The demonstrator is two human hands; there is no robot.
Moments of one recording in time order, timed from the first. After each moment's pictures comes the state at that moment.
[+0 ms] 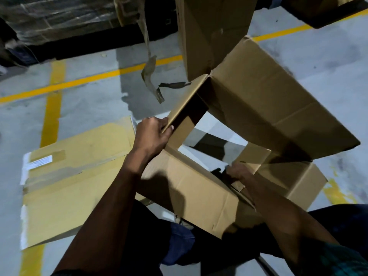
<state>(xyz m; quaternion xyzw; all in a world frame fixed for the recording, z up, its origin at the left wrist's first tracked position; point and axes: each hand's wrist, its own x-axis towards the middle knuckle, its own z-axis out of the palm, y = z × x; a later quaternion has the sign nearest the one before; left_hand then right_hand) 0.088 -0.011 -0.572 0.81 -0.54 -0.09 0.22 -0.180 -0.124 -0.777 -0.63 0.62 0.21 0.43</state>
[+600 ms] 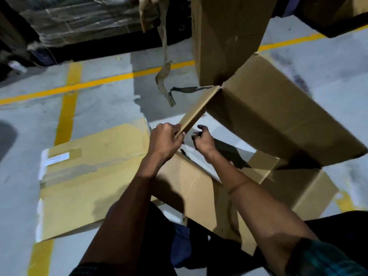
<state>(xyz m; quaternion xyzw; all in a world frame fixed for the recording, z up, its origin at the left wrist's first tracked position) 0.098 0.000 -0.579 0.83 -0.51 -0.09 0.20 -0.006 -0.099 -0.675 -0.60 0.54 -0.13 0.58</state>
